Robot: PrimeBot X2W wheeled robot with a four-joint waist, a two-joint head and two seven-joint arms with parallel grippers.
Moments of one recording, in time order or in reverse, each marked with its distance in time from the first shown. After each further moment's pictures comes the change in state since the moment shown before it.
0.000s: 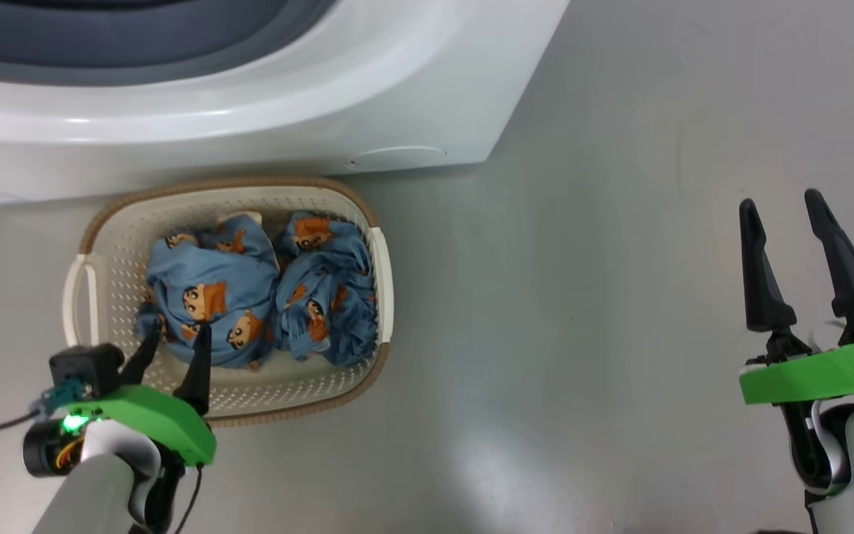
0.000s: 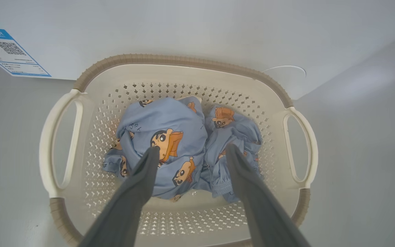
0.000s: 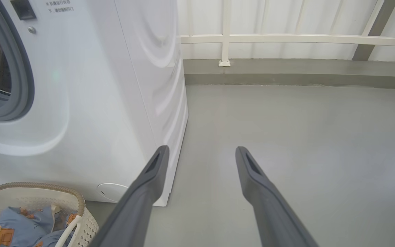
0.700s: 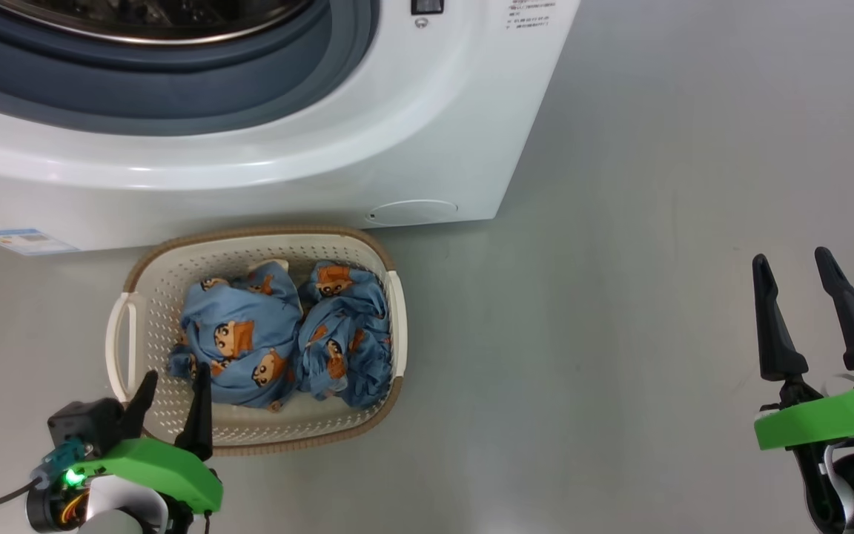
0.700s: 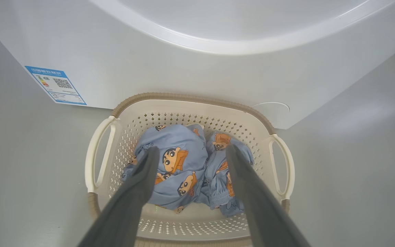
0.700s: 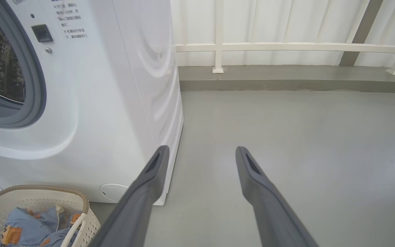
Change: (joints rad) left arm 0.183 -0.029 0.099 -0.196 0.053 0.000 0.000; right arm 0.094 -0.013 -0.029 0.017 0.010 0.000 0.002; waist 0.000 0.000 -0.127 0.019
